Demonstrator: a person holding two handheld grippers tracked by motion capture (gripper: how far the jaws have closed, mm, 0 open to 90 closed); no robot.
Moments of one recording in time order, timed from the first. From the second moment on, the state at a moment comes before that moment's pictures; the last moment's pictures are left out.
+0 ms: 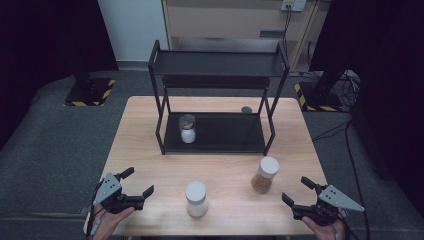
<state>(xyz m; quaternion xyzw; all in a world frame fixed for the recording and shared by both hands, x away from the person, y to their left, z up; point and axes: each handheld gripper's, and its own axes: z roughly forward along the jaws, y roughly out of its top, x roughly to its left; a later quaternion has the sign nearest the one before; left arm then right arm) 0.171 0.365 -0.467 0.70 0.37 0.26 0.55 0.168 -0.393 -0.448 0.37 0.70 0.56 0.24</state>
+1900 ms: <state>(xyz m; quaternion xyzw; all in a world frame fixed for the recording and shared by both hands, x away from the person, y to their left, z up) 0.174 0.383 -0.487 0.70 0.35 0.24 0.57 0.170 -0.397 -0.449 0.37 0.70 0.57 0.22</state>
